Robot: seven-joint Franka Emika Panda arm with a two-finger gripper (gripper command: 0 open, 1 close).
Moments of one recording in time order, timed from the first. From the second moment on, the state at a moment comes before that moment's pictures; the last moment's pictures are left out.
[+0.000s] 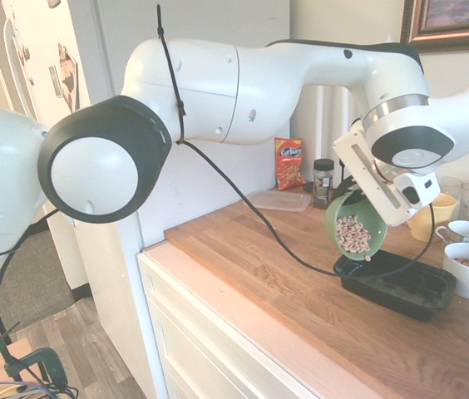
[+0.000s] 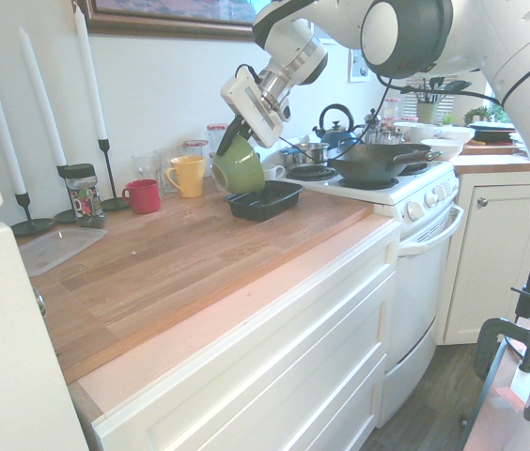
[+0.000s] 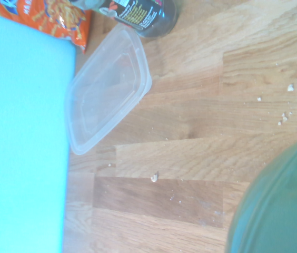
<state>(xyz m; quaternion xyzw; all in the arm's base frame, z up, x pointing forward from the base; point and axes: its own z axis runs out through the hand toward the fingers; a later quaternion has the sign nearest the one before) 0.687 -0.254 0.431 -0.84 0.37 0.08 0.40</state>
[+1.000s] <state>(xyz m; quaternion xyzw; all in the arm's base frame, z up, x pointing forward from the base) 0.678 -0.310 0.405 -0.77 0.32 0.04 0.54</state>
